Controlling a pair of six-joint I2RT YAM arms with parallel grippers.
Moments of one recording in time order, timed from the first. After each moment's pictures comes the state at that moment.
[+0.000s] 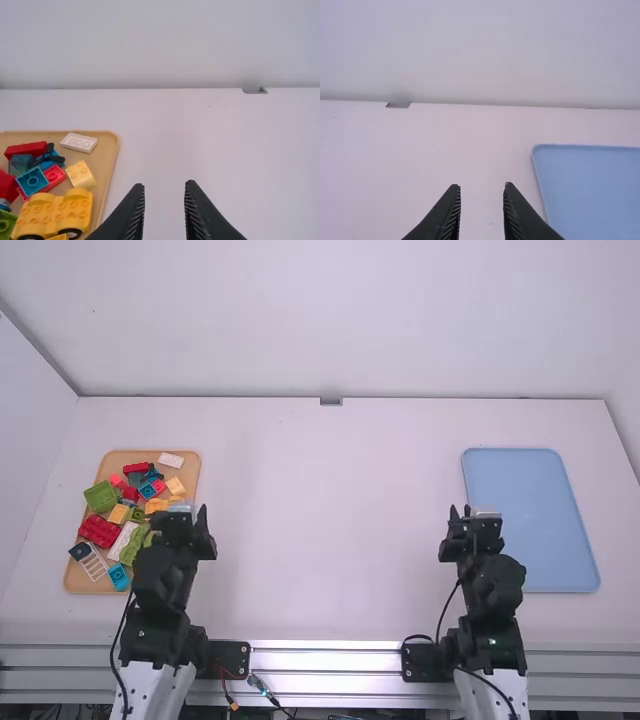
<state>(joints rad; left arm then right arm) 0.00 0.29 0.22 -0.16 -0.04 0.01 0.01 0.28 0.18 -0.08 -0.06 -0.06</state>
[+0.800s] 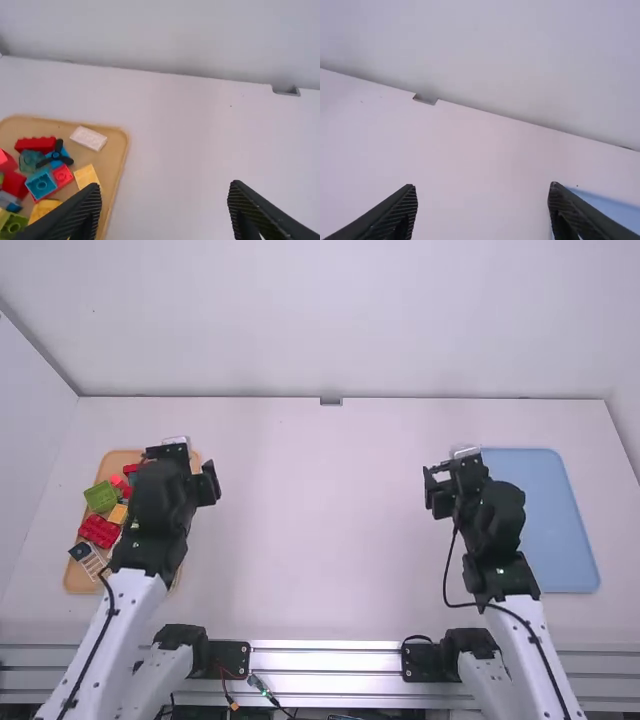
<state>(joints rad) -0.02 0.92 0.69 -0.26 -0.16 -0.16 0.06 0.85 0.57 -0.04 -0.15 -0.21</state>
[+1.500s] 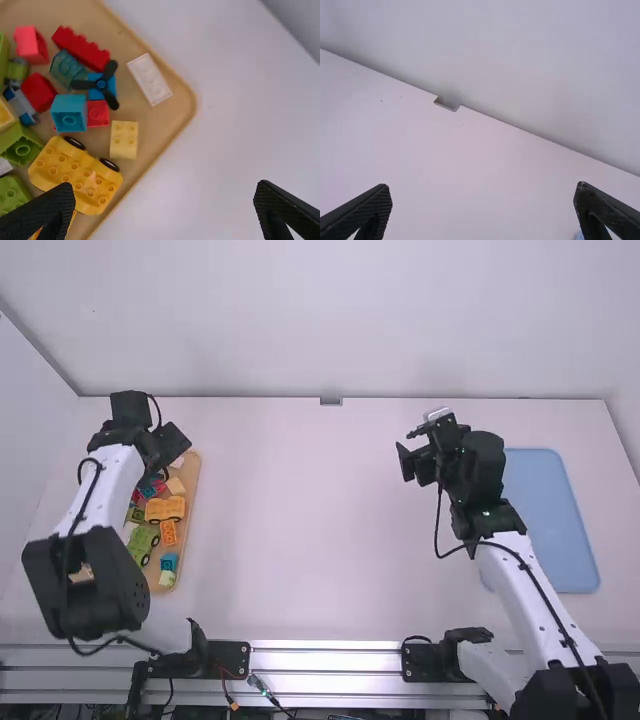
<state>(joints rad) 0.30 1.66 1.29 -0.69 -0.08 -0.61 0.13 1.17 0.80 -0.01 -0.22 -0.28</state>
